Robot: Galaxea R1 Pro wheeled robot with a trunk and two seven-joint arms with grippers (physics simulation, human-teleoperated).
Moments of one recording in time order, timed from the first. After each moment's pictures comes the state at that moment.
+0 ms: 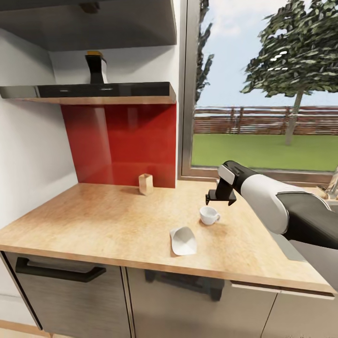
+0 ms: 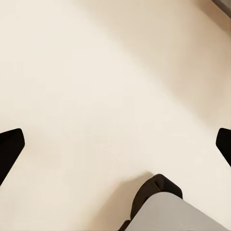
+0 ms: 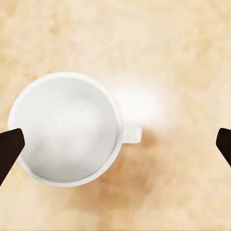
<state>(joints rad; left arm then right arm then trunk) -0.03 0.29 -0.01 0.00 0.75 -0.29 -0.24 -1.55 0.04 0.03 0.03 -0.19 1.05 -0.19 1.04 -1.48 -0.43</state>
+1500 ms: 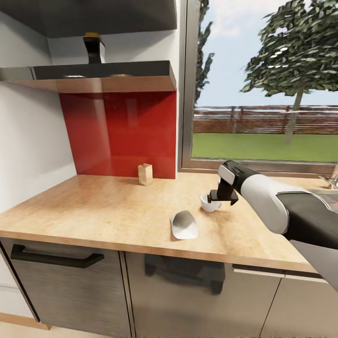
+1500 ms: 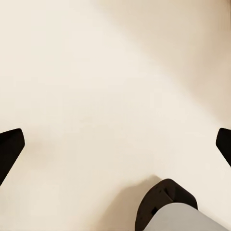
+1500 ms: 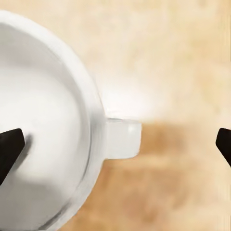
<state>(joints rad) -0.03 0.29 -0.01 0.00 0.75 -0.29 -0.24 -1.55 0.04 0.03 0.03 -0.18 1.05 -0.23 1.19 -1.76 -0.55</state>
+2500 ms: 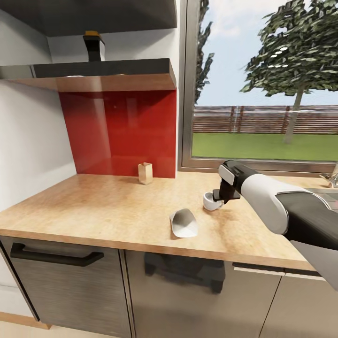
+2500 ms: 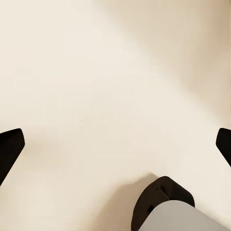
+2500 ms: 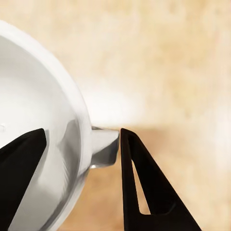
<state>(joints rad) -0.03 0.28 -0.01 -0.01 0.75 -0.29 -0.24 -1.55 0.04 0.06 0.03 -0.14 1.05 -0.25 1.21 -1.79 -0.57</state>
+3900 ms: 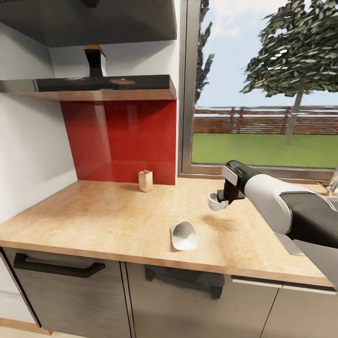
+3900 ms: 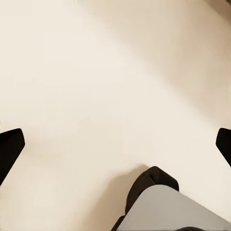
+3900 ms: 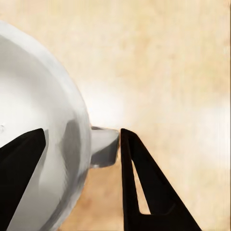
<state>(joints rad) -0.03 0.27 -0.02 -0.01 0.72 -0.29 -0.24 -1.55 0.02 0.04 0.03 -0.08 1.05 -0.24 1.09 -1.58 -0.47</state>
